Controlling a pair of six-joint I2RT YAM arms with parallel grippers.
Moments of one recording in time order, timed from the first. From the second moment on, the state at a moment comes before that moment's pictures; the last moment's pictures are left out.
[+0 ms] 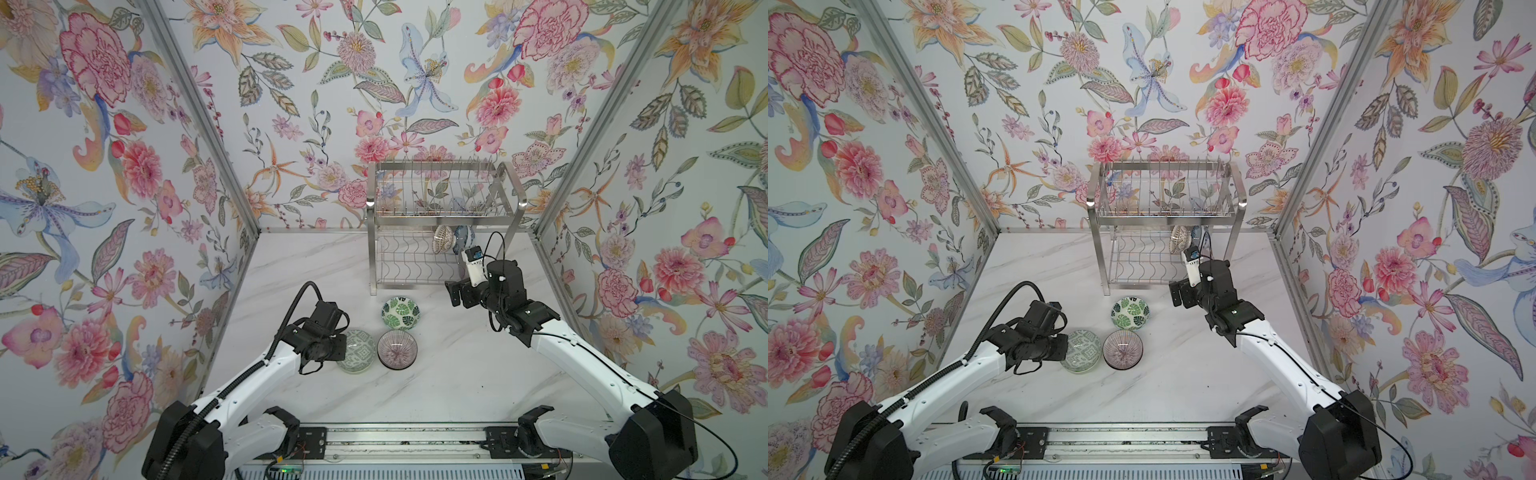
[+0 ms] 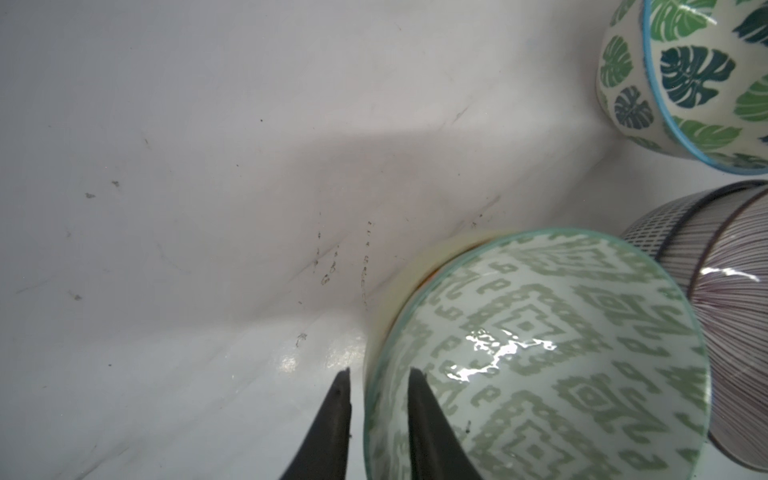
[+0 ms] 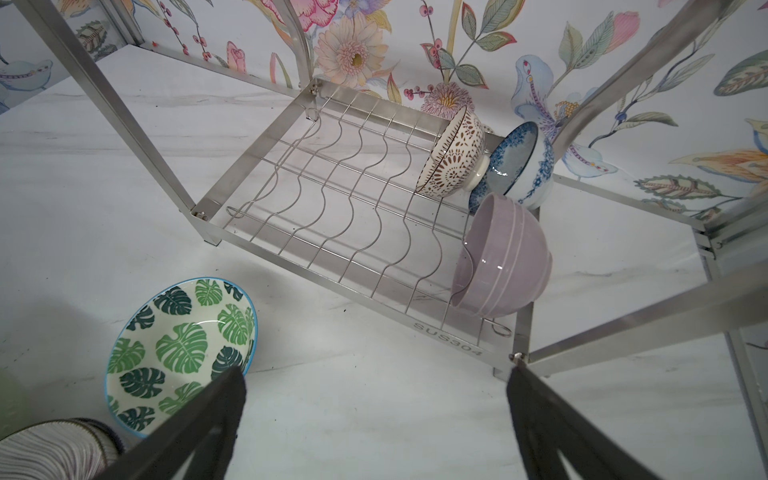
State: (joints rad) left arm -0.51 1.13 0.69 -0.72 -0.03 -0.41; right arm 0.45 1.20 0.90 -0.22 0.07 -0.03
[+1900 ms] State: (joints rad) left arm -0.68 1.25 1.05 -0.47 -0.24 -0.16; right arm 0.42 1.13 0.96 -0.26 -0.09 0.02
